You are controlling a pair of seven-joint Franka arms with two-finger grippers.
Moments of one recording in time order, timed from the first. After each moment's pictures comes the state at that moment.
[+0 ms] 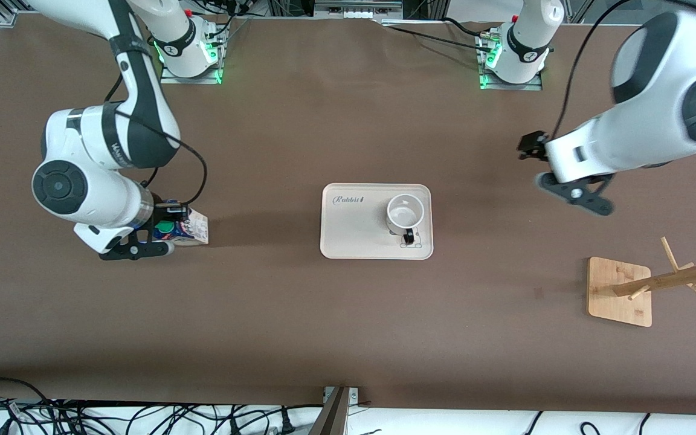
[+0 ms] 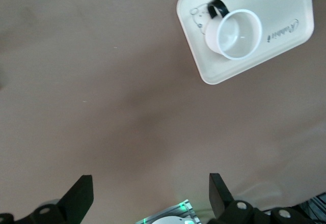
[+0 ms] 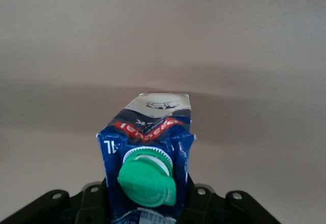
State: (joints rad) left arm -0.07 0.25 -0.18 -1.52 -0.10 1.46 0.18; right arm 0.46 0.44 -0.32 -1.60 0.10 1.82 0.02
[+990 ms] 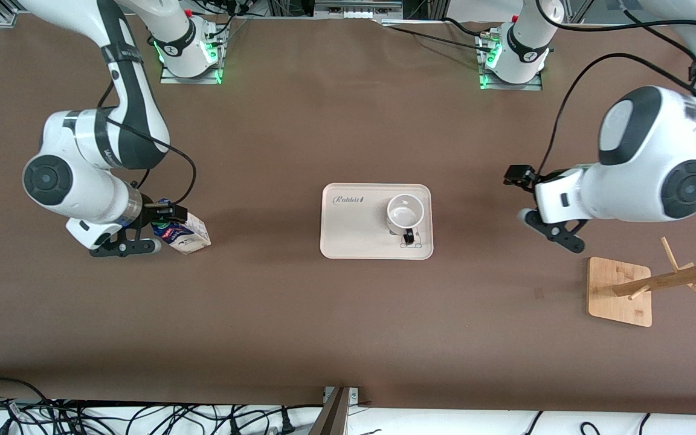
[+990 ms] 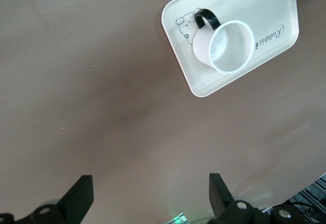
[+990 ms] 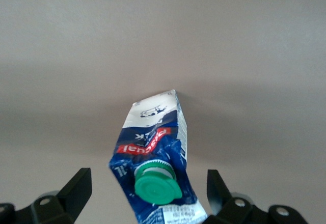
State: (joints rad) left arm -0.06 0.41 -0.18 -1.43 -0.15 1.49 0.24; right arm 0.47 0.37 -0.34 -1.71 0.13 1.97 -0.01
